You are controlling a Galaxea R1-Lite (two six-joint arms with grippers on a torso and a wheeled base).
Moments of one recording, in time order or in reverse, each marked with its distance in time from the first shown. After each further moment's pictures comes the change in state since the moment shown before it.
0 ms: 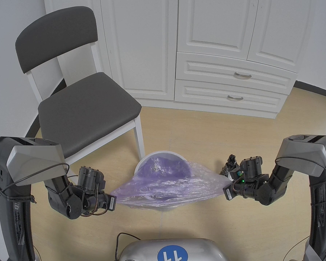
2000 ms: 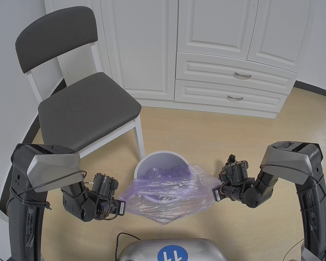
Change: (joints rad) left arm -0.069 0.121 -0.115 0.077 0.051 -0.121; right arm 0.064 0.127 -0.153 0.034 -0.067 0.160
